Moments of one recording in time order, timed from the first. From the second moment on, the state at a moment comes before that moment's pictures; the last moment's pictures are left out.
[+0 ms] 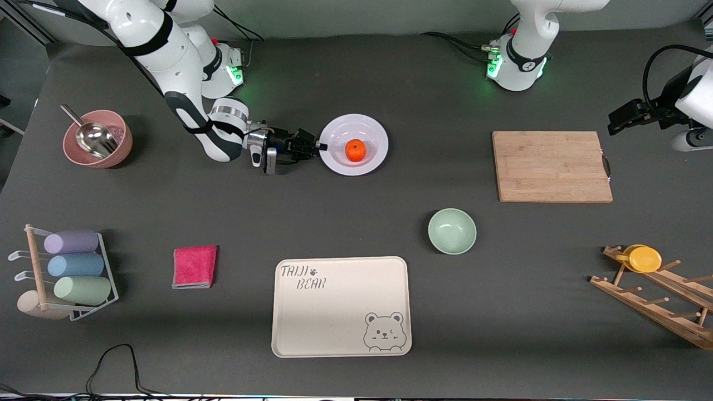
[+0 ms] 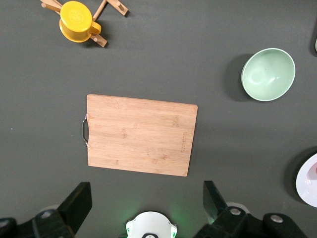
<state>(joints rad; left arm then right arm) -0.15 -0.11 0.12 -1.71 0.03 1.47 -0.13 0.21 0.49 0.27 -2.61 2.14 2.01 -1.74</state>
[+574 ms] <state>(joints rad) -0.13 -0.11 0.12 -1.72 0.06 1.49 -0.12 0.21 0.50 0.28 -2.60 2.14 2.01 -1.75</state>
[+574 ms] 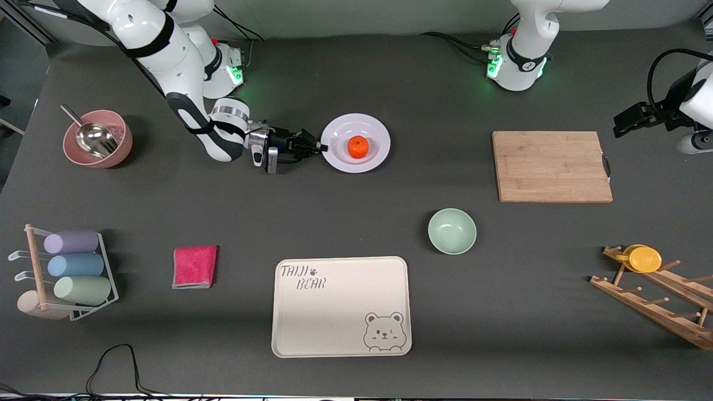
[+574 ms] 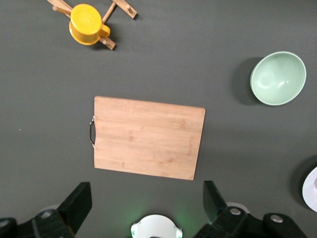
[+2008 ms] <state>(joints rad) -0.10 -0.10 0.16 -1.72 0.06 1.53 -0.06 0.06 0.02 0.27 -2.58 1.89 1.94 -1.01</state>
